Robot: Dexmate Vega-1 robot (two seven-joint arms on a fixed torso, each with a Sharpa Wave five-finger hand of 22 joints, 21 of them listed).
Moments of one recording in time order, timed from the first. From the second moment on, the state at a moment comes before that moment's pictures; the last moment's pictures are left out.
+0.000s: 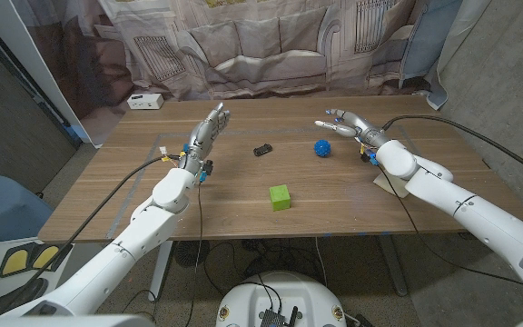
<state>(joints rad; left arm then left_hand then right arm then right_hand) 0.99 0.57 0.37 -1.62 -0.43 -0.29 0.19 0.19 0.04 0.25 -0.12 0.19 0.34 0.11 0.19 0.18 0.31 0.08 0.21 0.20 0.24 0.08 0.19 0.18 0.12 0.09 0.20 0.17 -0.73 -0.75 -0.55 -1.50 -0.10 0.12 -0.11 0.41 -0.07 -0.03 0.03 0.27 0.18 0.10 0.19 0.19 0.14 0.11 0.19 0.20 0.03 0.05 0.19 0.26 0.21 -0.02 0.18 0.17</state>
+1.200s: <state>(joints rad) 0.94 0.52 0.40 -1.51 -0.52 -0.33 0.08 0.20 0.05 0.25 -0.12 0.19 0.34 0.11 0.19 0.18 0.33 0.08 0.21 0.20 0.25 0.07 0.19 0.18 0.12 0.08 0.20 0.17 -0.85 -0.68 -0.42 -1.49 0.23 0.31 -0.10 0.41 -0.03 -0.03 0.03 0.27 0.20 0.09 0.20 0.19 0.18 0.11 0.20 0.20 0.09 0.05 0.21 0.24 0.30 -0.03 0.21 0.17</state>
